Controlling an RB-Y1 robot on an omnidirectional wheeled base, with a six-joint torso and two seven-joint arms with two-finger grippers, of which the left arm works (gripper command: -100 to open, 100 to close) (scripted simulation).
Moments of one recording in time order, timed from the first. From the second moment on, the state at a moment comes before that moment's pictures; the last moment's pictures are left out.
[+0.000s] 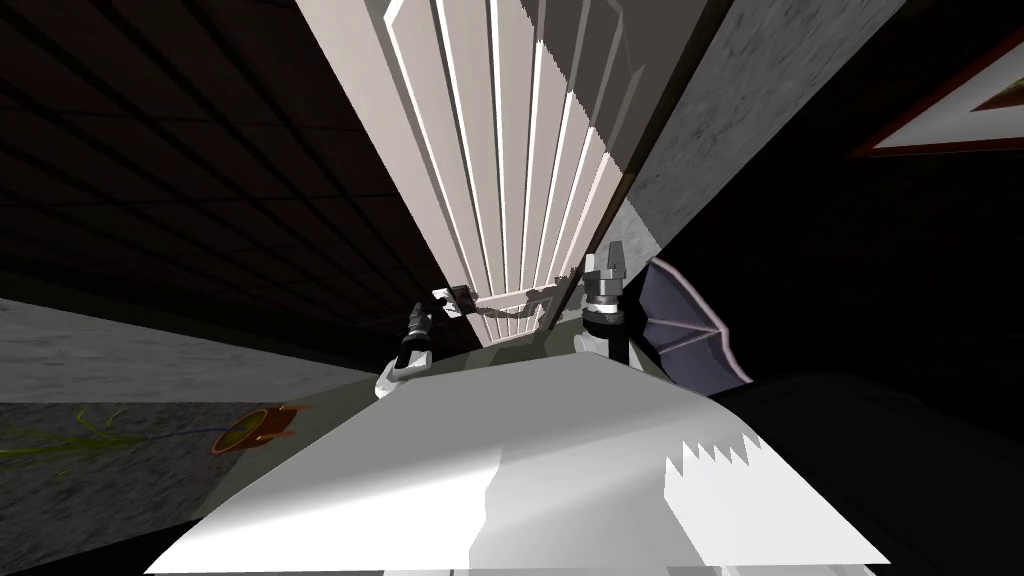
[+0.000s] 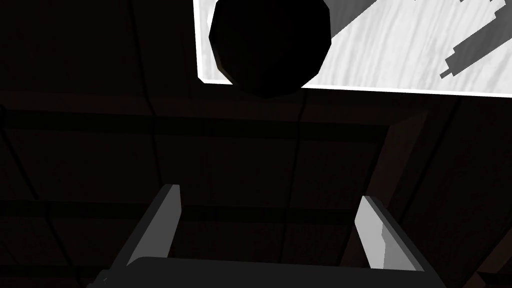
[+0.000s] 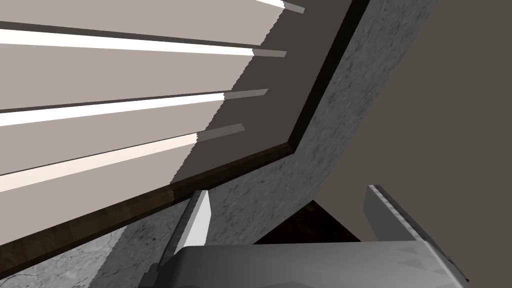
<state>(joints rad) 0.07 0.27 0.16 -1.25 0.11 -0.32 0.15</state>
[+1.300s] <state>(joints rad) 0.11 0.29 0.17 -1.26 0.12 -0.31 0.16</state>
